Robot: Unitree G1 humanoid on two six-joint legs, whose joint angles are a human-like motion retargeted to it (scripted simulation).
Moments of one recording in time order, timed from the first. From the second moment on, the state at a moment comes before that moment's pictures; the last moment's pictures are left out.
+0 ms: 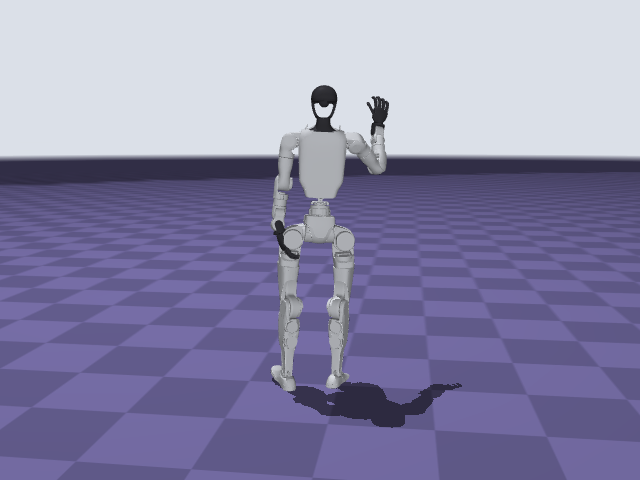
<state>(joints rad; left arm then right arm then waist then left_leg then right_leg) 0.03 0.10 0.18 1.63 -0.04 0.18 -0.42 -0.57 -0.69 -0.32 -0.24 -0.52 -0.02 -0.42 -0.13 -0.01 -0.12 0.02 0.05 0.28 0.02 -0.29 -0.08 0.02 -0.10 -0.53 0.02 -0.03 0.06</state>
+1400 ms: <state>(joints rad) -0.87 1.05 0.21 0.32 0.52 0.00 0.57 -0.67 -0.94 -0.21 -0.07 -0.64 0.07 -0.46 -0.11 0.09 -0.25 -0.02 0.05 0.29 0.02 -0.30 -0.08 -0.03 -0.11 -0.52 0.02 -0.02 0.06</state>
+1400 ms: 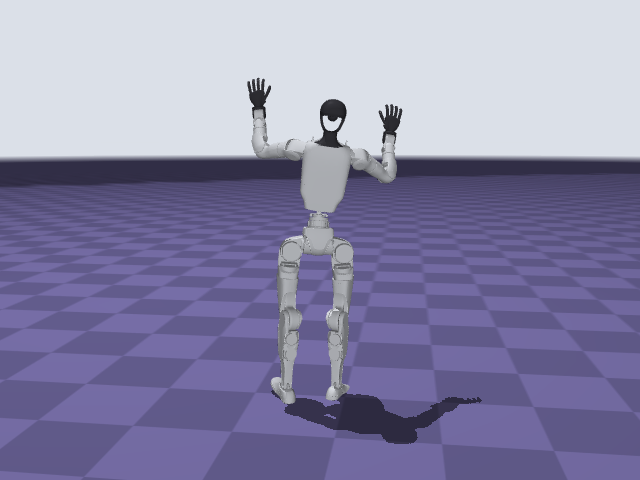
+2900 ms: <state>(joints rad) -0.88 1.02 0.00 0.13 0.67 -0.22 0.68 -0.70 -0.95 -0.08 -0.36 -0.78 -0.11 -0.48 -0.11 0.08 -0.23 0.02 0.05 0.28 0.01 -0.30 -0.08 0.00 -0.09 -0.53 0.01 -0.03 0.06</state>
